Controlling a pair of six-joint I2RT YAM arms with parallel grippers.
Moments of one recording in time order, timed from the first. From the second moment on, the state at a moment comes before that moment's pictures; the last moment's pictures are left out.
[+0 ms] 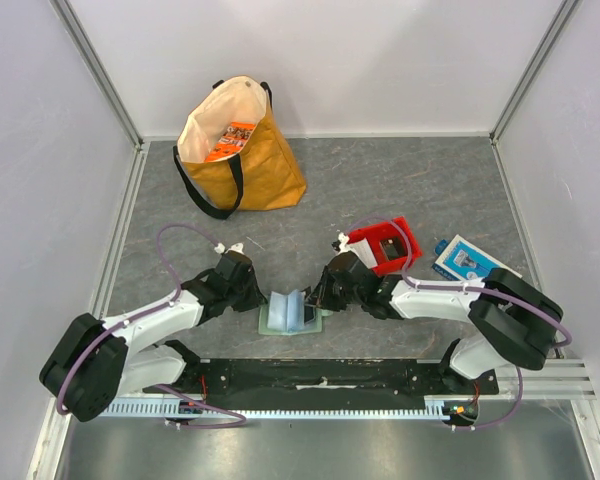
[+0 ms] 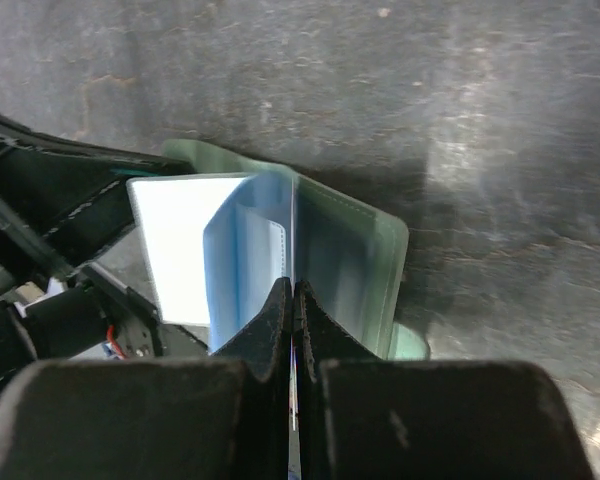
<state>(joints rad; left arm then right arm) -0.61 1.14 0.42 -0.22 -0.01 -0.81 0.96 1.48 0.63 0.10 -0.03 1.06</state>
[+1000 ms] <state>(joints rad) -0.61 1.12 0.34 -0.05 0.00 -0.87 0.94 1.51 0.52 0.30 -0.08 1.01</state>
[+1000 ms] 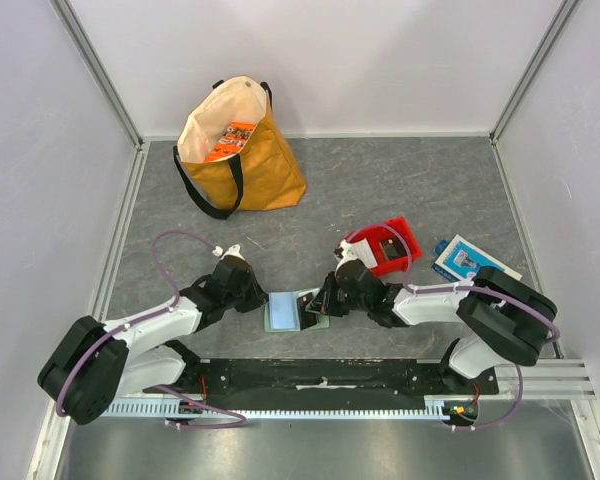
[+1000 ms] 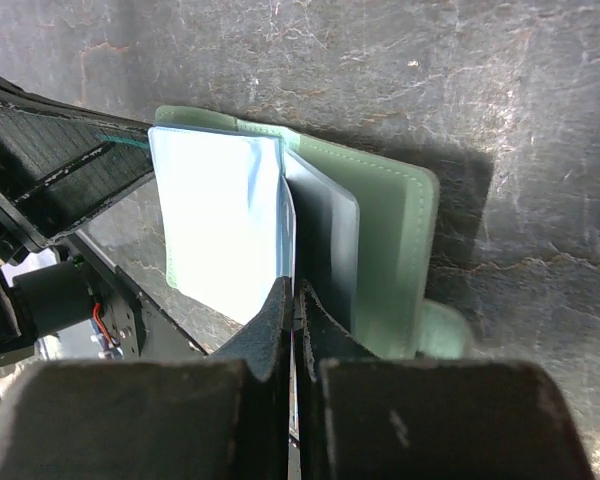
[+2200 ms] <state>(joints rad) -0.61 1.17 0.36 -0.03 -0.01 -0.87 0.89 1.62 0.41 0.68 -0.13 1.08</state>
